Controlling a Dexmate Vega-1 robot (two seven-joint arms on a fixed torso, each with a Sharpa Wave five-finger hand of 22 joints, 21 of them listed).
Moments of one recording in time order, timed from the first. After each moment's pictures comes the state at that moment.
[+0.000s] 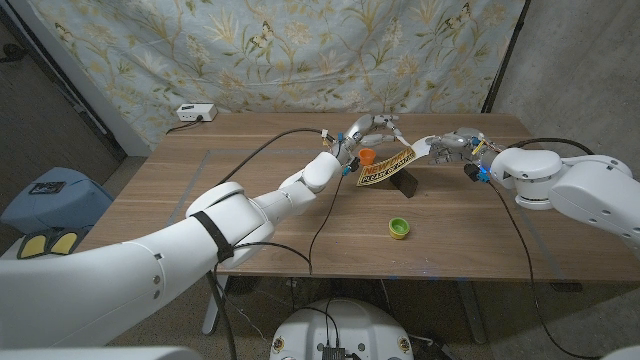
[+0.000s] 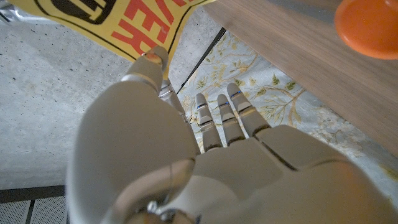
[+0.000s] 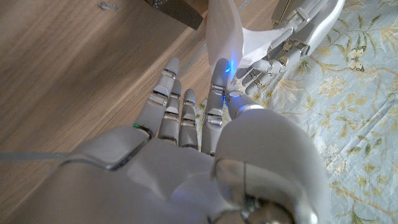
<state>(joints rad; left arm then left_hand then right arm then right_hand) 0.24 -0.06 0.87 -0.36 -0.12 -0.82 0.08 1.24 0.01 0.34 -0.15 0.43 1.08 -0.07 0.62 0.20 0.47 -0.04 0.22 0.20 0.33 0.04 0.19 0.18 0.38 0.06 0.24 0.19 -1.10 -1.11 -0.12 -2.24 0.90 -0.61 -0.42 0.98 0.20 0.41 -0.09 0.19 0.85 0.15 0.59 0.53 0.41 0.21 0.21 0.23 0.37 0.16 0.29 0.31 0.67 0.11 0.21 0.18</state>
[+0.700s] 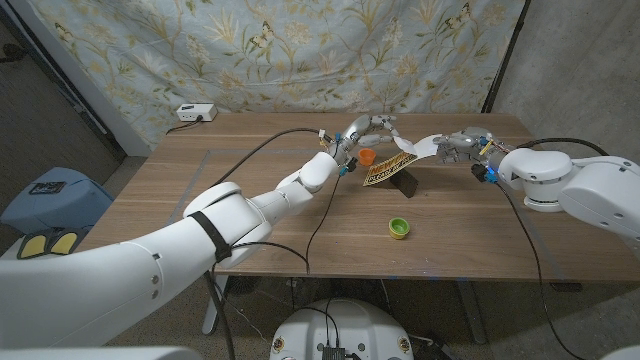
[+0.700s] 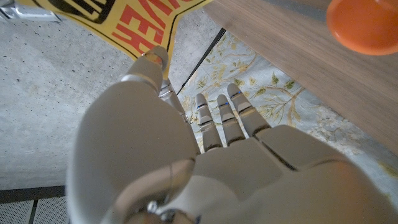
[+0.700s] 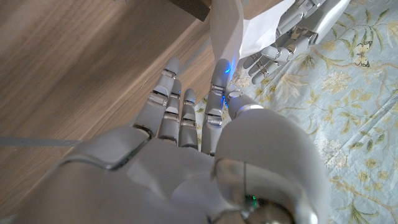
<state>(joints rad) 0.24 -0.04 0.87 -0.36 -0.11 -0.84 0.07 1.24 0.01 0.34 -0.15 0.43 1.07 -0.07 0.62 0.21 0.47 -0.04 0.21 0.20 0.32 0.03 0.19 0.18 0.37 0.06 0.24 0.19 -1.17 -1.13 -0.04 -2.26 0.90 -0.61 -0.42 0.98 0.20 0.42 -0.08 0.19 0.84 0.15 0.60 0.54 0.40 0.21 0.21 0.23 0.37 0.16 0.29 0.32 0.67 0.11 0.21 0.18</state>
